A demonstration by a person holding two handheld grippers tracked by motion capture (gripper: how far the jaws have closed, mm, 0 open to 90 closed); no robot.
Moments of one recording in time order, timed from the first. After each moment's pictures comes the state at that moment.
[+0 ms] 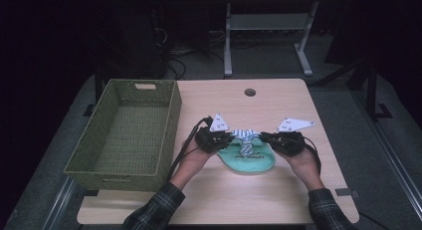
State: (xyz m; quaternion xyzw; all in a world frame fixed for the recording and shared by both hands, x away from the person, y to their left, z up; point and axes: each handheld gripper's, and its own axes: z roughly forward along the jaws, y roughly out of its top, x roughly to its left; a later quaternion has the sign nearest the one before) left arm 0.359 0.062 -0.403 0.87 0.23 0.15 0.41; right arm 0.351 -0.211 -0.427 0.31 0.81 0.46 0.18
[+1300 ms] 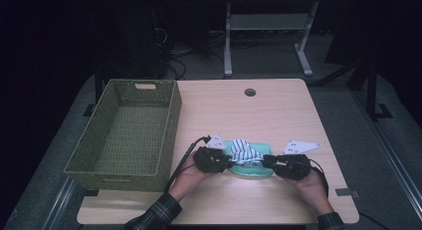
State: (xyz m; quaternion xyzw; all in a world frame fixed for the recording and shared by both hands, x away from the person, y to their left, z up) left arm 0.326 0.070 -0.441 0.89 0.23 0.03 0.40; right arm 0.298 -0.222 -0.455 0.32 0.82 0.46 0.10
